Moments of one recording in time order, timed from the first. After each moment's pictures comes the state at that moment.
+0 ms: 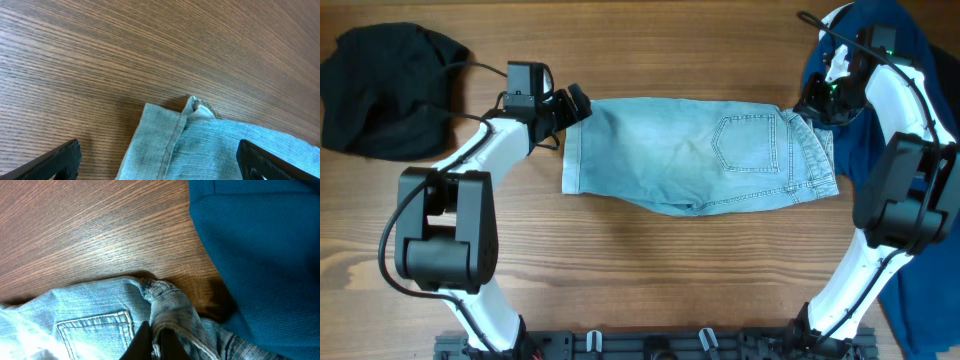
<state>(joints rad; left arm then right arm) -0.11 1.94 1.16 -0.18 0.20 -0.56 -0.23 2.16 1.68 -0.90 -0.34 0.16</state>
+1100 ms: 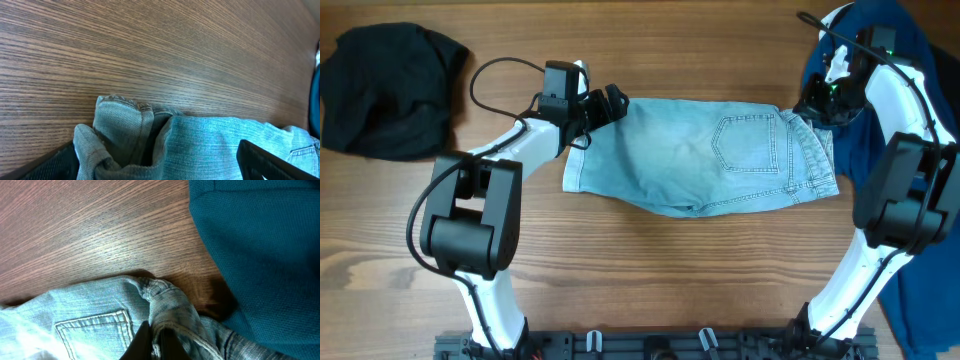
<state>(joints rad) -0.23 2.03 1.19 -0.02 0.31 -0.61 -0.23 2.16 1.68 -0.90 -0.34 0.16</state>
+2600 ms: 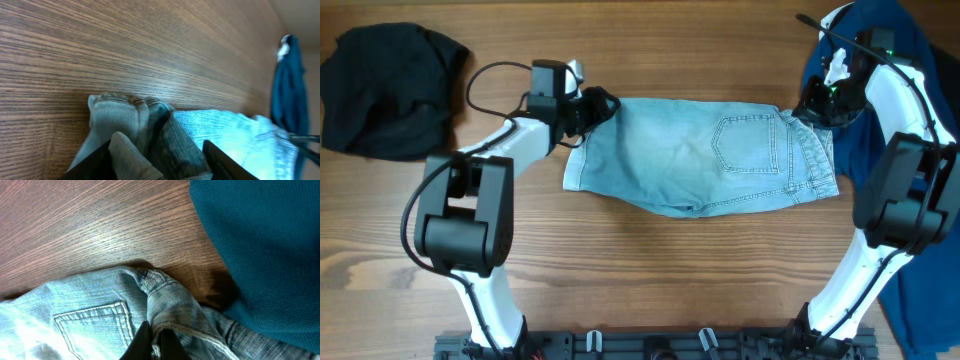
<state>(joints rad) -0.18 2.04 1.19 0.00 0.50 -0.65 -0.23 2.16 1.68 -0.94 -0.34 0.15</state>
